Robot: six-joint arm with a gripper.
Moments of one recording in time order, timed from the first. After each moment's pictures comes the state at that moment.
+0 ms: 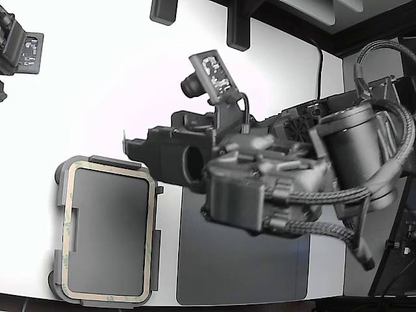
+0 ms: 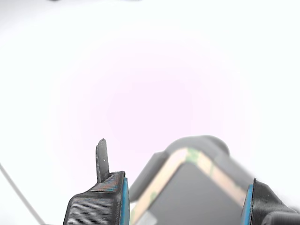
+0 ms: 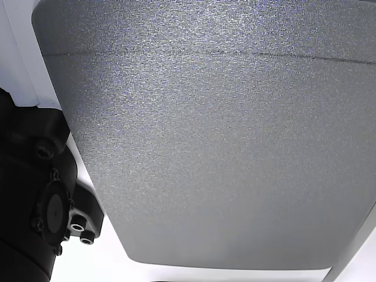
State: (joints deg) arm 23.6 93.1 74.8 82.0 27.9 75.9
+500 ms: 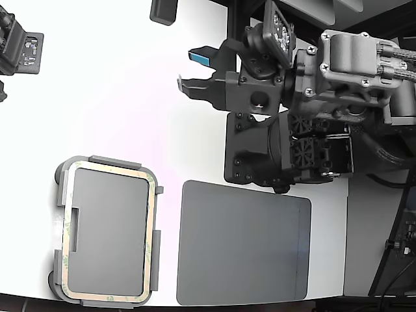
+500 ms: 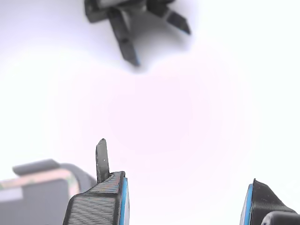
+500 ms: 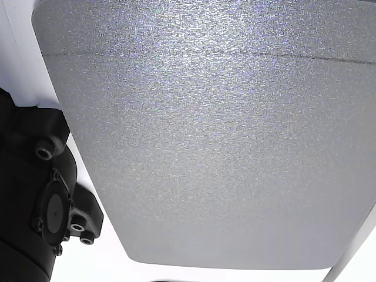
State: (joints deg) arm 2.9 135.1 117.3 60.6 9.1 15.6
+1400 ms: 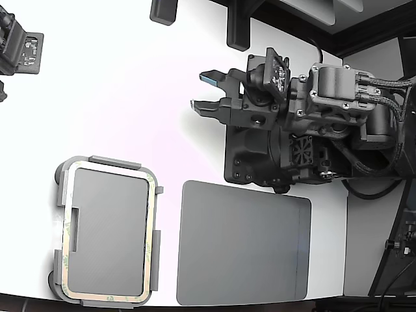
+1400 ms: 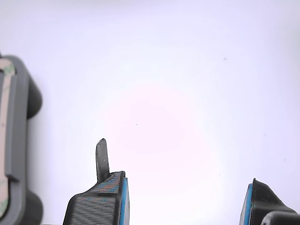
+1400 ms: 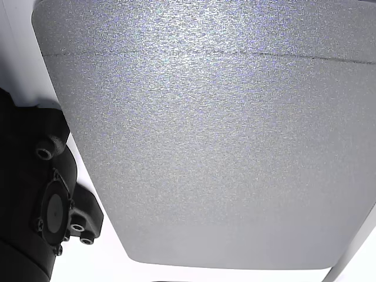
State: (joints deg) arm 0.4 168.0 152.5 55.7 8.2 7.6
